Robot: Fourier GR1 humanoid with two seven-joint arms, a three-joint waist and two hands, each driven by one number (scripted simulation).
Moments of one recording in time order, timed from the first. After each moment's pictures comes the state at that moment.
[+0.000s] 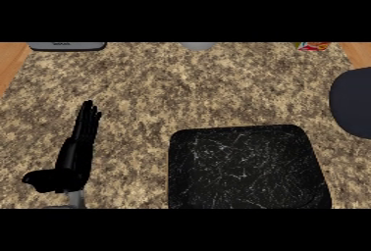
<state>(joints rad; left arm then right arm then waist) 0.02 0.07 -0.05 -1.61 0.03 0.14 -0.11 -0.39 -0.42 -0.81 -1.05 0.58 -0.34 0.11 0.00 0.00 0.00</state>
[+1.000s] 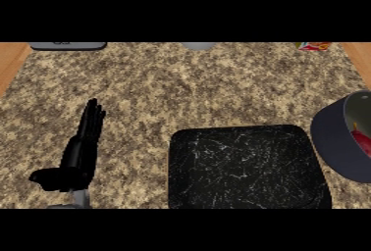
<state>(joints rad) 0.01 0.04 -0.06 -1.62 0.00 0.15 -0.09 -0.13 -0.58 -1.03 -0.90 0.11 -0.23 -0.28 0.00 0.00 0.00</state>
